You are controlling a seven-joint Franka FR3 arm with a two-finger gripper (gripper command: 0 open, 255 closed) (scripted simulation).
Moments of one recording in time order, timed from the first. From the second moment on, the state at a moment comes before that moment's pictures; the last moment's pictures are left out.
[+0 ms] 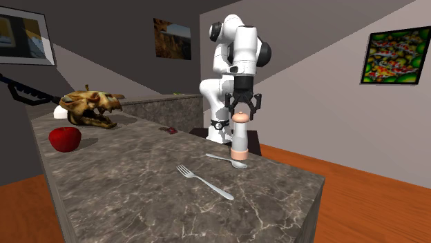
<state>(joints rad) 0.02 -0.50 0.36 -2.66 0.17 2.26 0.53</state>
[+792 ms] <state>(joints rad) 0.02 -0.57 0.34 -2.57 0.16 2.10 0.52</state>
